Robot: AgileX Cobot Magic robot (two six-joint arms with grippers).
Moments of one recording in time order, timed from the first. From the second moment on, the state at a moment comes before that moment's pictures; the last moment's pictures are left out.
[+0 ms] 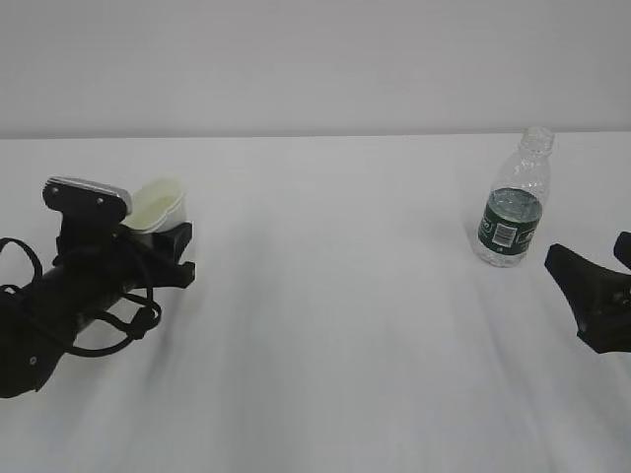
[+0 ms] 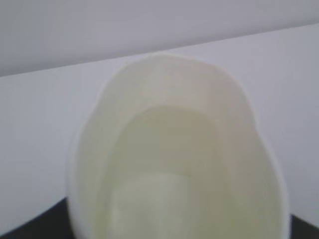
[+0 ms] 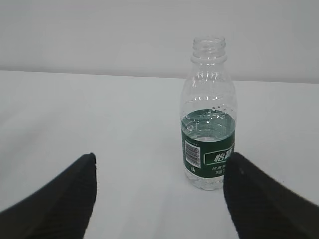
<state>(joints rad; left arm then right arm) -0.38 2.09 -0.66 -0.08 -1.13 0.02 0.01 1.50 -0.10 -0.30 -1.14 0.08</state>
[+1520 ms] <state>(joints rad) -0.37 2.20 -0.76 -0.08 -1.13 0.02 0.01 1.50 -0.10 -0.30 -1.14 0.08</state>
